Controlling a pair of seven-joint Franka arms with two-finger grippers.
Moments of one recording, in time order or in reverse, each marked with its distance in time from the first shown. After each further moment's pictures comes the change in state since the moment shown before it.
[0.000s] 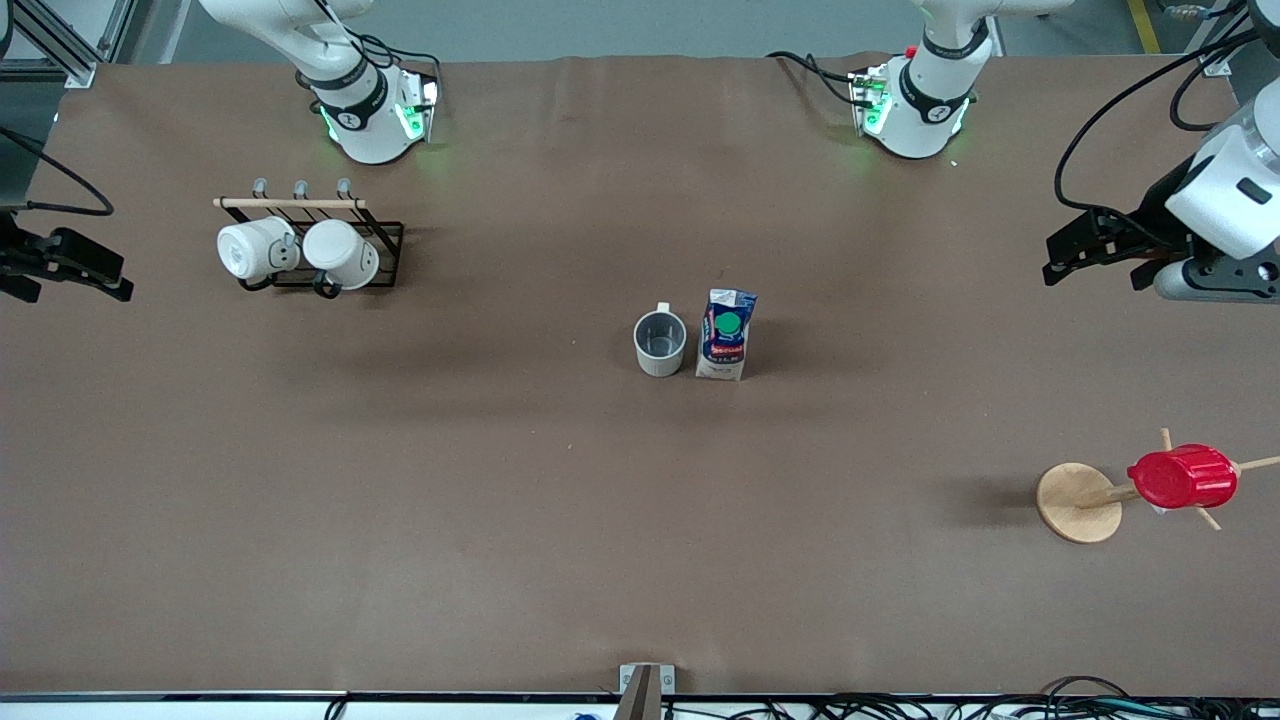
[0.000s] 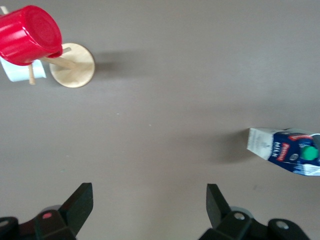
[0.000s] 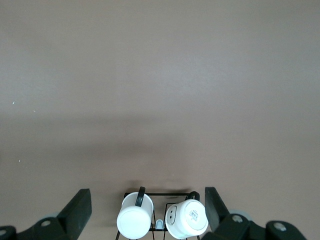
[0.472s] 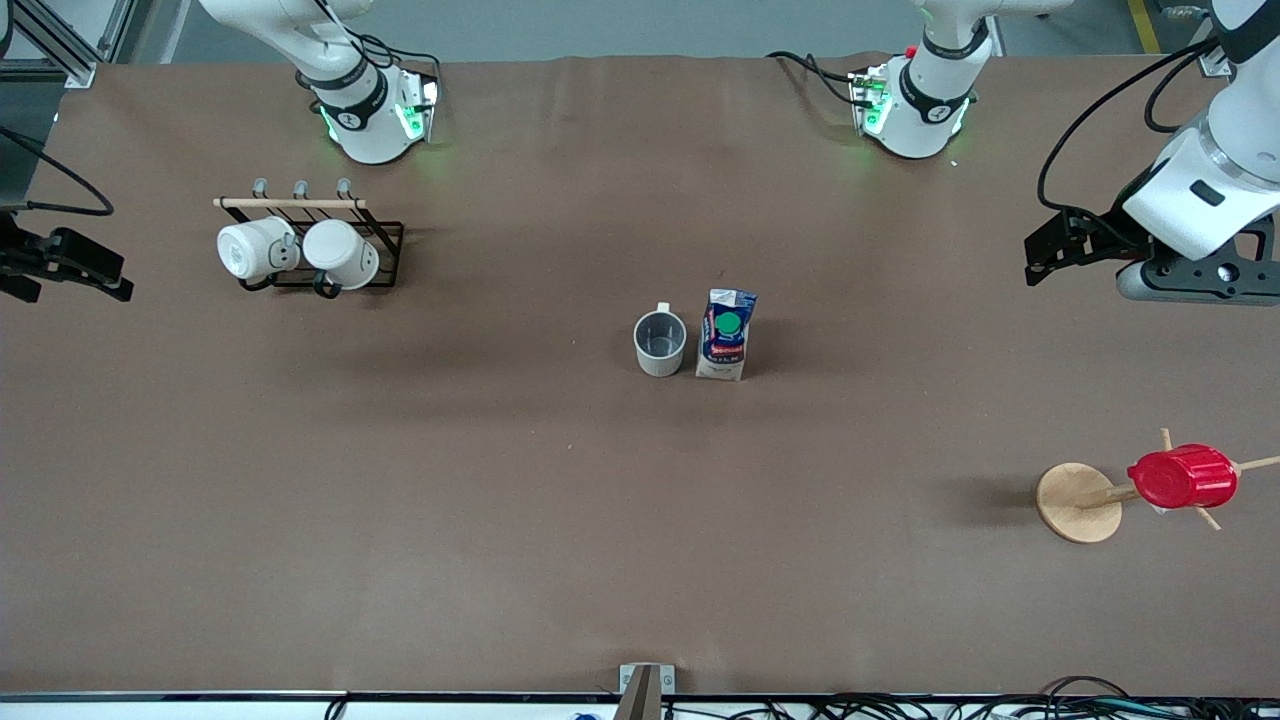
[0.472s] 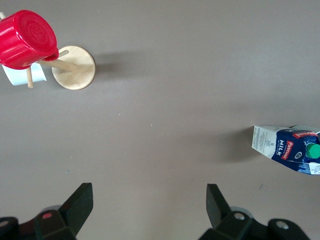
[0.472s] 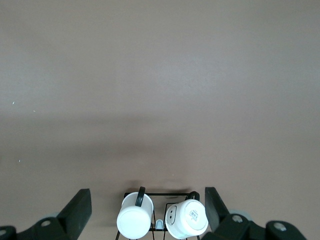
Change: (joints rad) left arm -0.013 0.002 -0.021 0.000 0.020 0.001 -0.021; right arm 0.000 0.000 0.000 0.000 0.000 0.000 0.000
